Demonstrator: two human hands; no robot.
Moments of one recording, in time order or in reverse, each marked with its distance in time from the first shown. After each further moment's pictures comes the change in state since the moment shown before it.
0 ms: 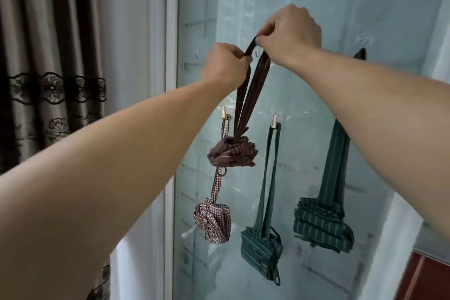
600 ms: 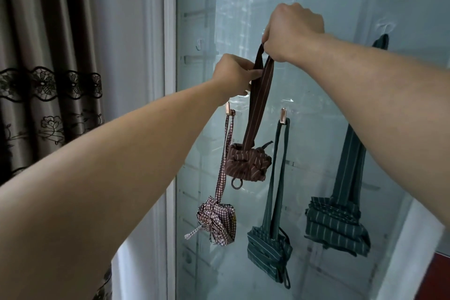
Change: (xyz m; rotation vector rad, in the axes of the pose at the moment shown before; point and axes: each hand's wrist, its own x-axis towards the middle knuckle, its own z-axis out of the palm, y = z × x) left_hand 0.012 -0.038 0.019 -0.139 -0.283 -0.066; right_hand 0.008 -0.006 0.024 -0.335 -0.145 -0.005
